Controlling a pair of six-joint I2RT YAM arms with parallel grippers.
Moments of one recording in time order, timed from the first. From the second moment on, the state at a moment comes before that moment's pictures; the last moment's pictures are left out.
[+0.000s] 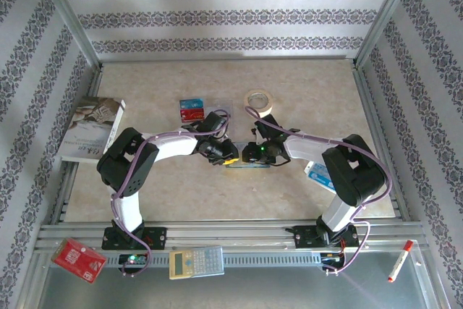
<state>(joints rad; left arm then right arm) -0.63 1.86 1.06 -0.27 0.47 -0.93 0.54 1.68 0.85 -0.31 -0.35 0.60</state>
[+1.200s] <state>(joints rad) -0.66 1.81 1.07 -0.27 0.45 -0.89 0.52 1.65 0.83 -0.30 -0.38 0.64</state>
